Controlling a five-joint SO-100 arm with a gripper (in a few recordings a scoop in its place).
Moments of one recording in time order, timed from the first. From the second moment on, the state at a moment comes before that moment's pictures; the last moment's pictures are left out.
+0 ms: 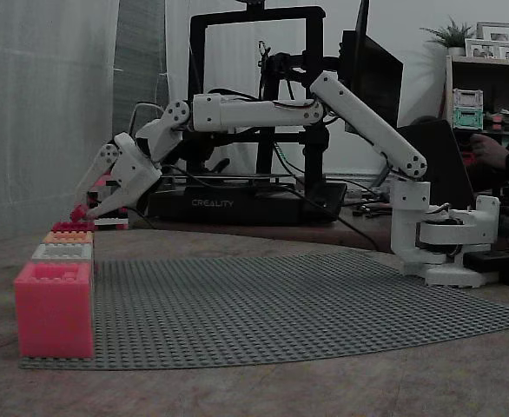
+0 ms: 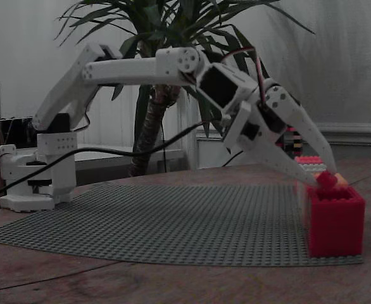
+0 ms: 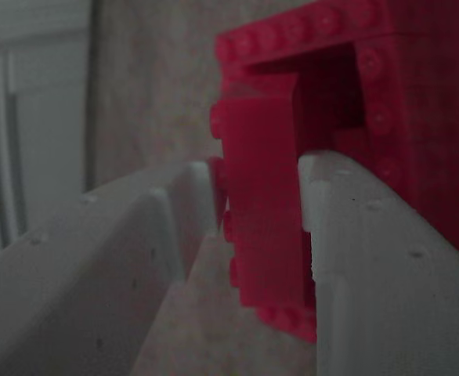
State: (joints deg) arm 16.7 37.0 35.5 45.4 -17.2
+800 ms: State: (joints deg) arm 15.1 44.7 41.8 48.1 -16.7
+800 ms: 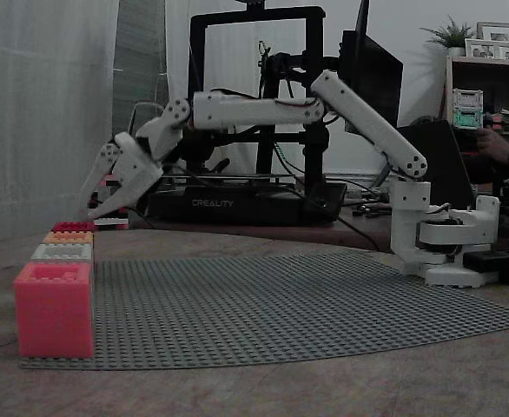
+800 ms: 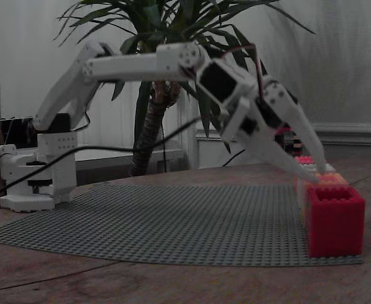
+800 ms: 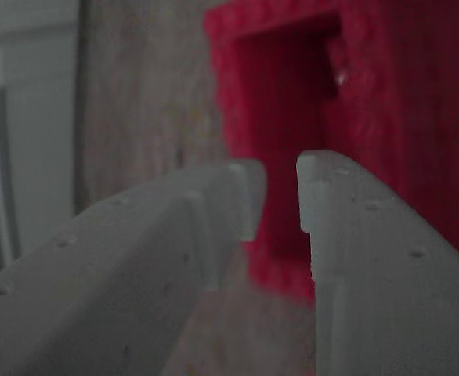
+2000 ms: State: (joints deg) arm -1.1 157.5 155.2 69.5 -4.2
